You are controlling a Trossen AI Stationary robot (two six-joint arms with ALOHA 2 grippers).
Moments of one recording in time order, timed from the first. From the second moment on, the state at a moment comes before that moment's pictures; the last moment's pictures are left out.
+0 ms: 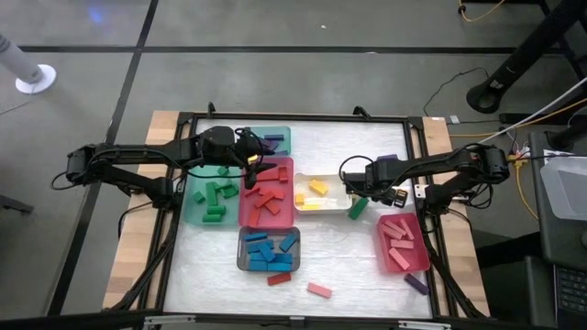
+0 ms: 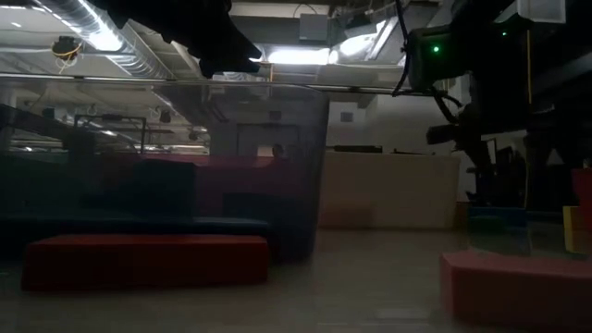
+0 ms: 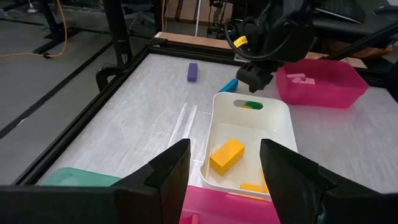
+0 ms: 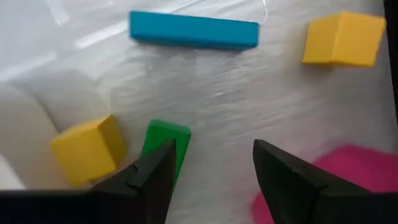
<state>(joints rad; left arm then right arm) 0.22 1.12 0.80 -0.05 0.02 -0.03 -0.03 1.48 0.90 -1.10 0.05 1.90</state>
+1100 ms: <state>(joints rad) 0.22 1.12 0.80 -0.05 0.01 -0.06 -0.03 1.47 0.76 -0.75 0.06 1.09</state>
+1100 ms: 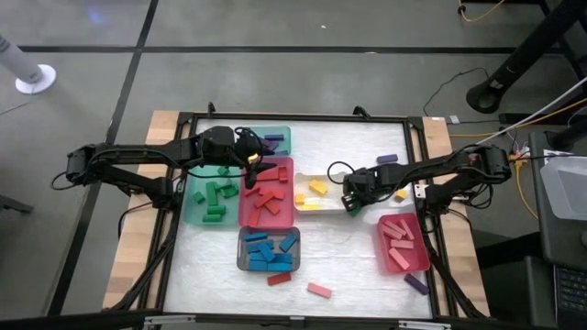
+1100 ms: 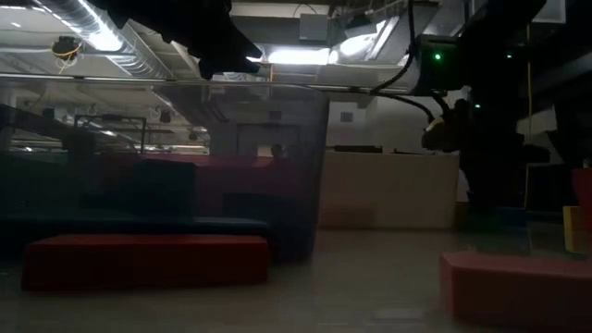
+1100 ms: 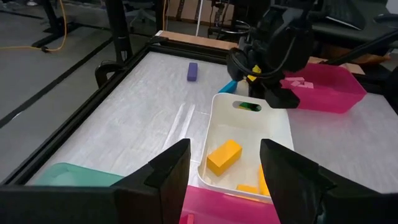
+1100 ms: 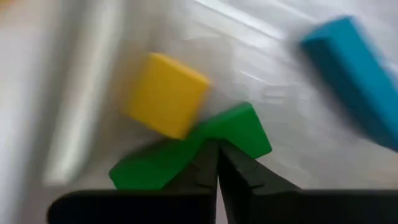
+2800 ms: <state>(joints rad) 0.25 1.04 0.80 -0.08 0.01 -0.02 -0.03 1.44 0.99 -1.25 -0.17 1.56</state>
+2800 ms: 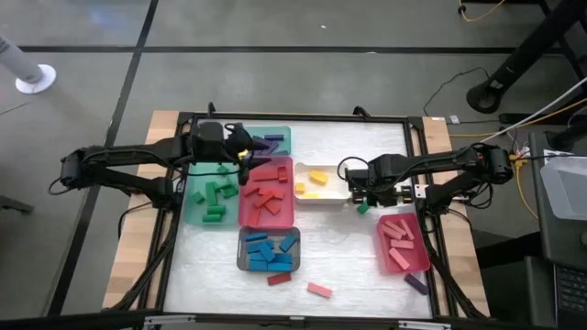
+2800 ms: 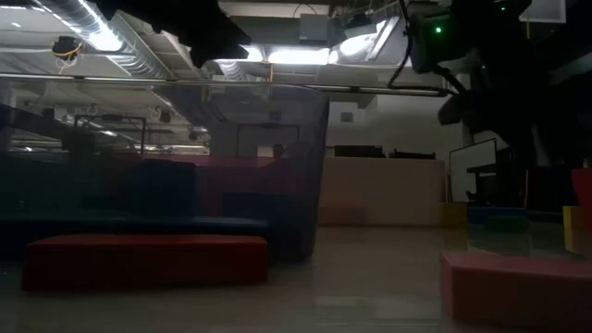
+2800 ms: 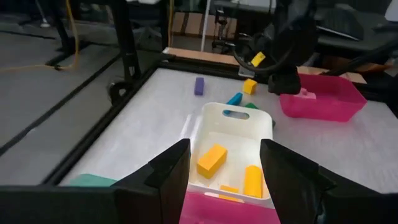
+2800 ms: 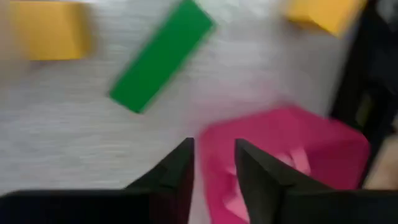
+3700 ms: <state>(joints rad) 0.38 0.91 0.80 -0.39 0.01 0.04 0.09 1.44 0.99 -1.18 0.09 2.35</state>
